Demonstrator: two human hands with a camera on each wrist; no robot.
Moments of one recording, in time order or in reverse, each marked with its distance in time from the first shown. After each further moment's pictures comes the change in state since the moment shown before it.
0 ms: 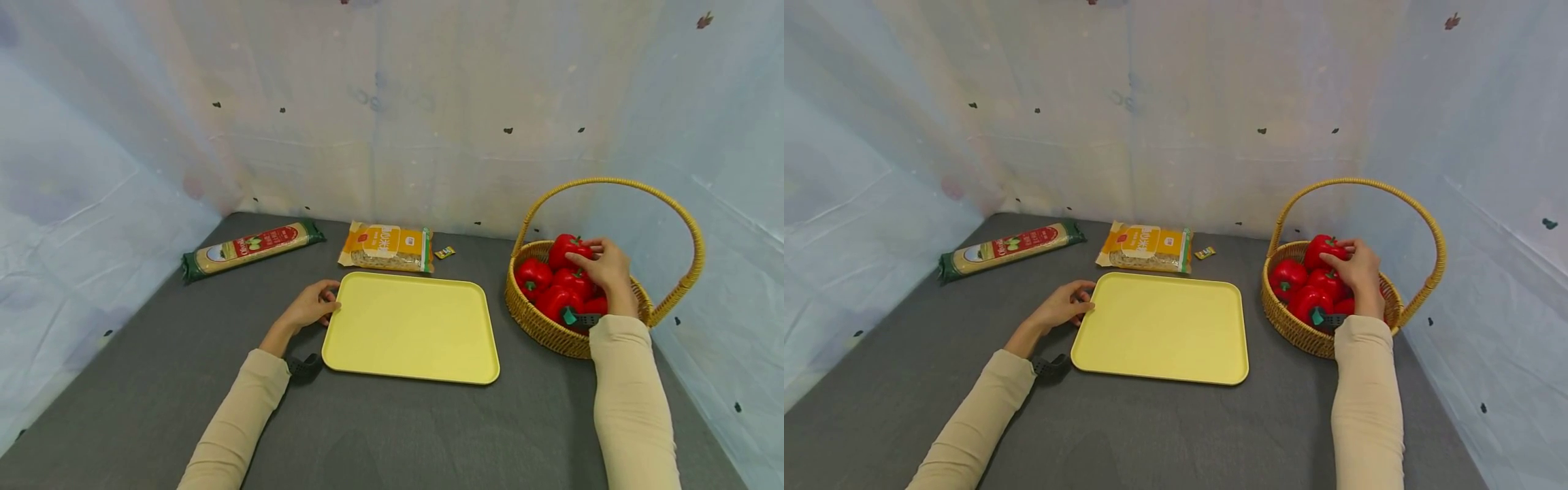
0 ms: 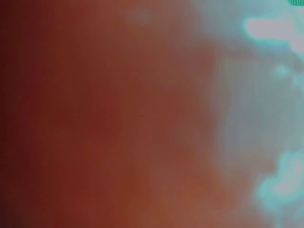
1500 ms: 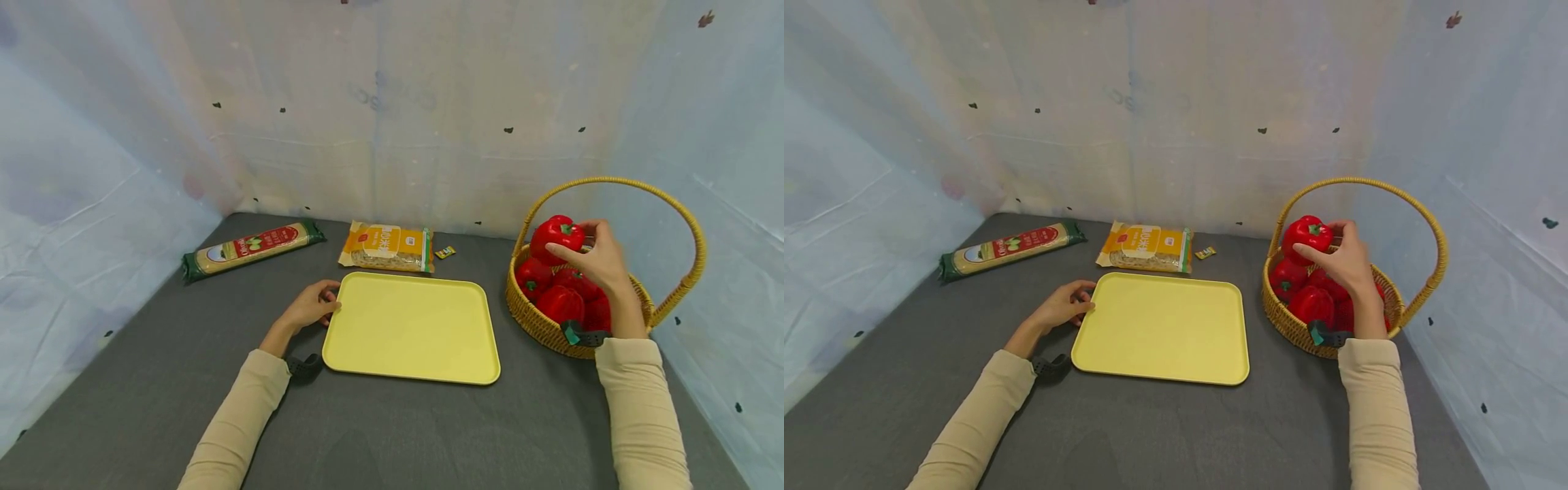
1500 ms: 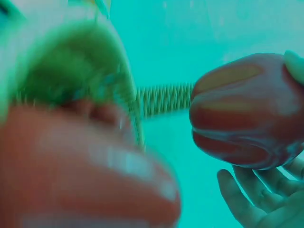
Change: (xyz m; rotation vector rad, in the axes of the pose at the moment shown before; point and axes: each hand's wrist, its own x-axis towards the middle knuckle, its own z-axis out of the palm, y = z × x) left_hand 0.003 -0.003 0.000 0.000 0.004 0.003; right_hand -0.033 -0.063 -0.009 0.124 -0.025 -0.147
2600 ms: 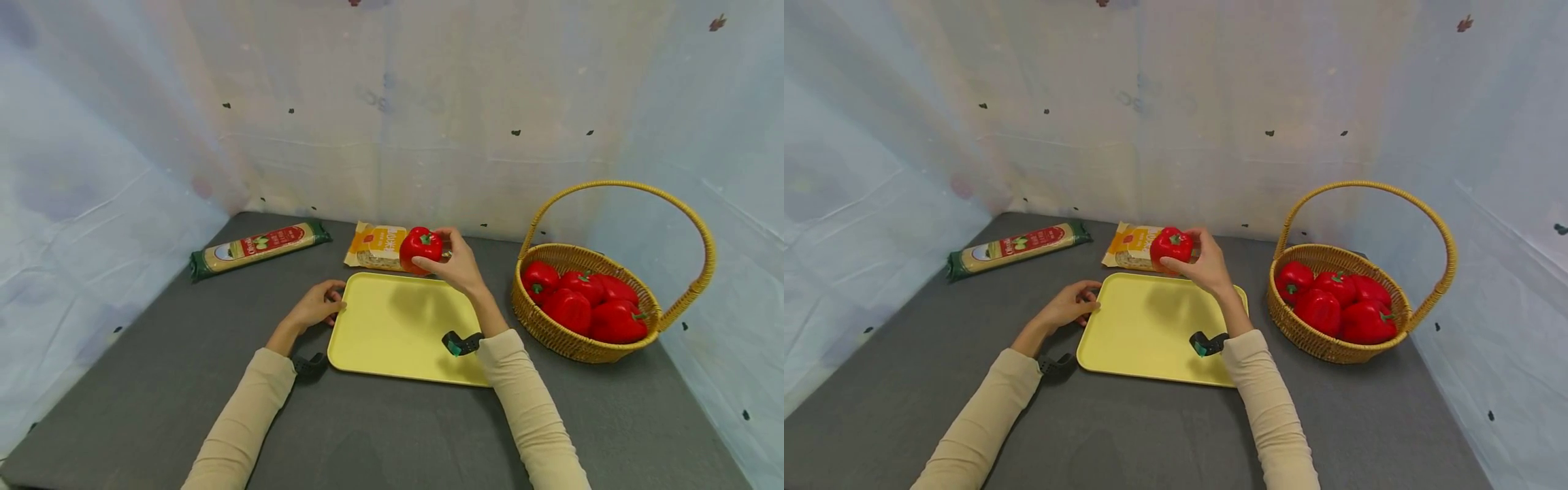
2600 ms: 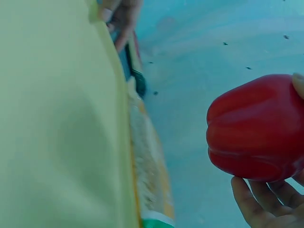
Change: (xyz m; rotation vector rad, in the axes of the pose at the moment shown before) left_hand 0.001 -0.002 0.001 0.008 0.018 0.004; right_hand 0.000 -0.106 0.186 0.359 -0.228 -0.261
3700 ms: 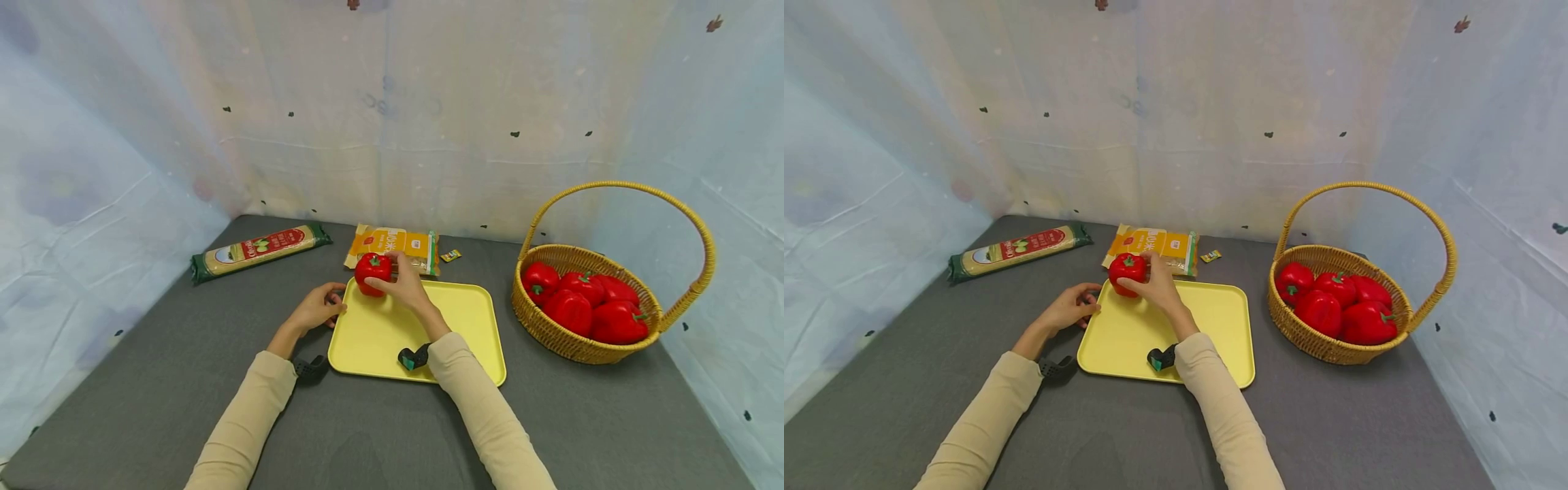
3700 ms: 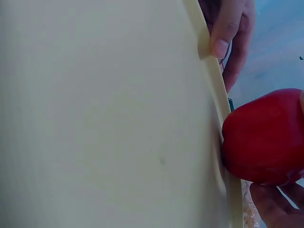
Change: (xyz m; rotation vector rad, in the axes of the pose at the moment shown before) left_hand 0.000 0.000 0.001 -0.011 0.011 -0.015; right_hand 0.012 0.027 0.104 0.027 -0.081 0.098
